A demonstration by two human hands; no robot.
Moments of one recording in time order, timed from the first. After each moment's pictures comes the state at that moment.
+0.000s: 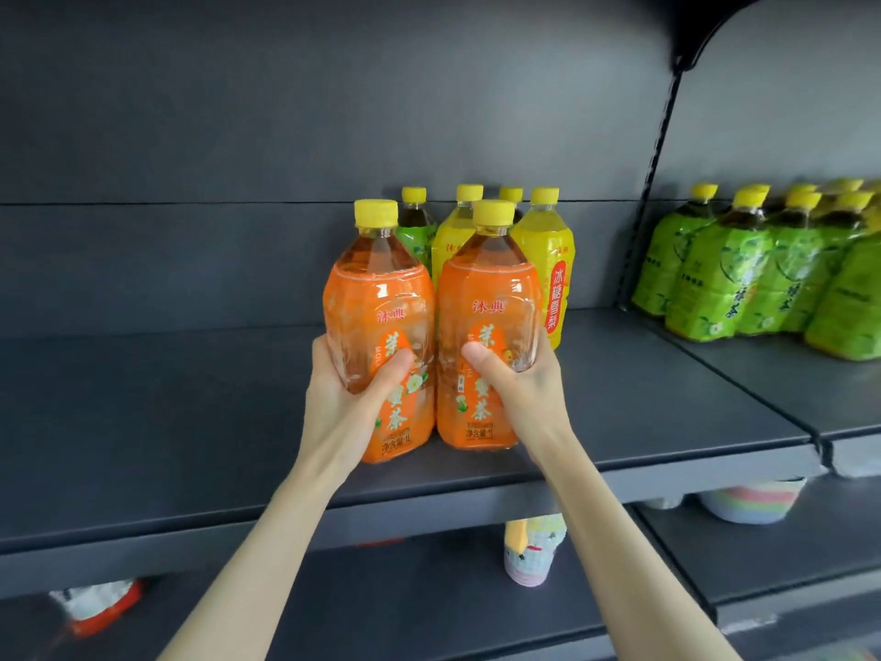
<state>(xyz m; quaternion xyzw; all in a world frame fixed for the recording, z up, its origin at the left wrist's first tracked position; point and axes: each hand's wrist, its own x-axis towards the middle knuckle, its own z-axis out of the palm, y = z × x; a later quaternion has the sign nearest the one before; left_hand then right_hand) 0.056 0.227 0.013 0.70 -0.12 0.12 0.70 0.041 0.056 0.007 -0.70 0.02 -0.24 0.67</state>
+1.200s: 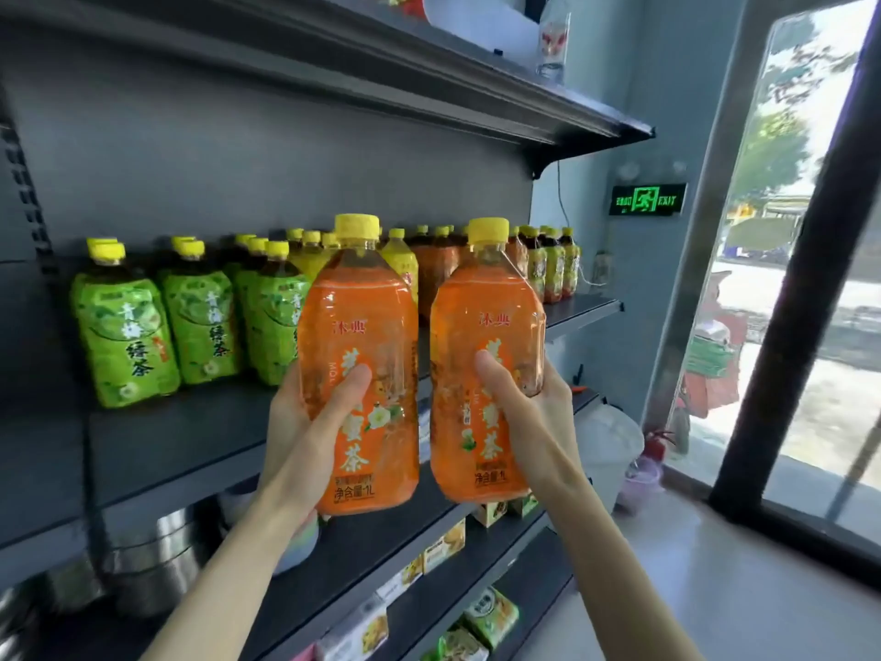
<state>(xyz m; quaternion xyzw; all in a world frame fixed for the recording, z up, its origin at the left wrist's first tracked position) -0.181 -0.347 0.030 0.53 -0.38 -0.07 0.76 -0.309 -0.487 0.034 -0.66 0.17 -0.46 0.57</state>
